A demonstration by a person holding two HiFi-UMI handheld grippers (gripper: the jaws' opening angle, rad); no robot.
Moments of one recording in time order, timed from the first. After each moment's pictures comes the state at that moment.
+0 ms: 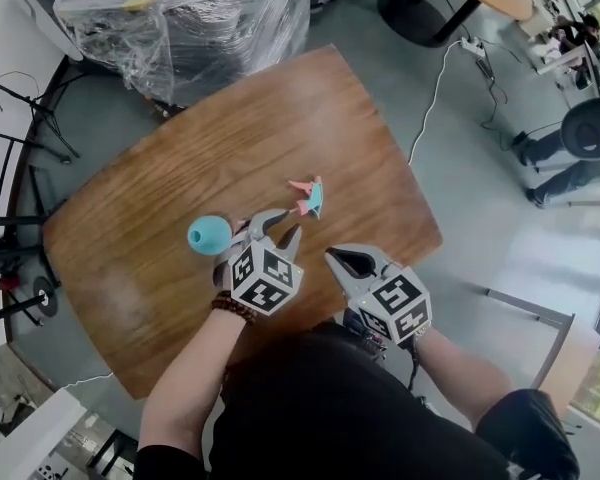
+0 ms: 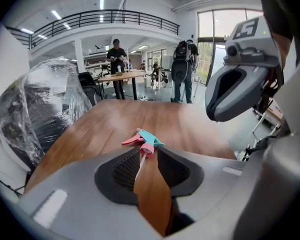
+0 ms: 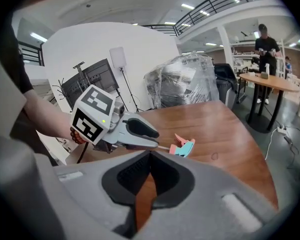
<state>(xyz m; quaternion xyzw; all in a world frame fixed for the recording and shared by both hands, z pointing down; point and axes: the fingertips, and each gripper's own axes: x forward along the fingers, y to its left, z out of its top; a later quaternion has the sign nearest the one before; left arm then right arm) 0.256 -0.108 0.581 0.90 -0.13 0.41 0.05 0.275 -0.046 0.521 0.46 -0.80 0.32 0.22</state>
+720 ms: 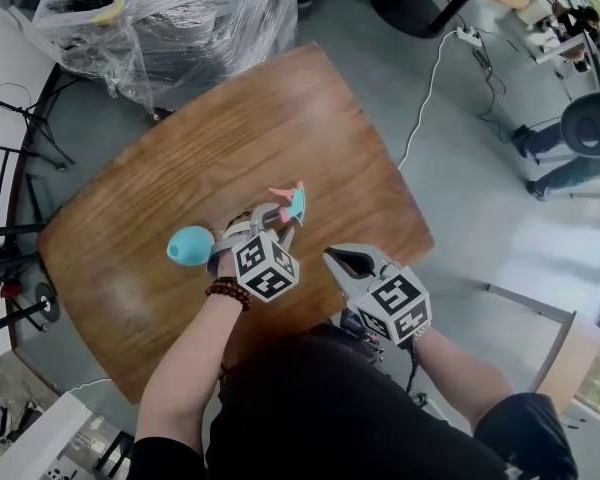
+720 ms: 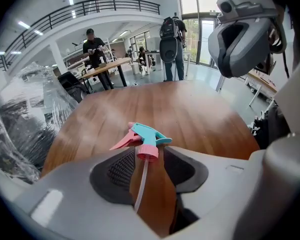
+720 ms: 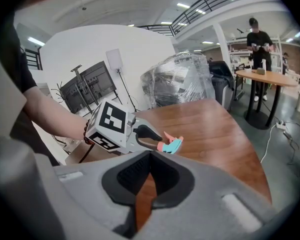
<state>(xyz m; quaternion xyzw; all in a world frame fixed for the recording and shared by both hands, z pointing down) 0.286 -0.116 0.637 0.87 -0.07 0.49 -0.03 0.312 -0.046 0.531 0.47 -0.79 0.33 0.21</state>
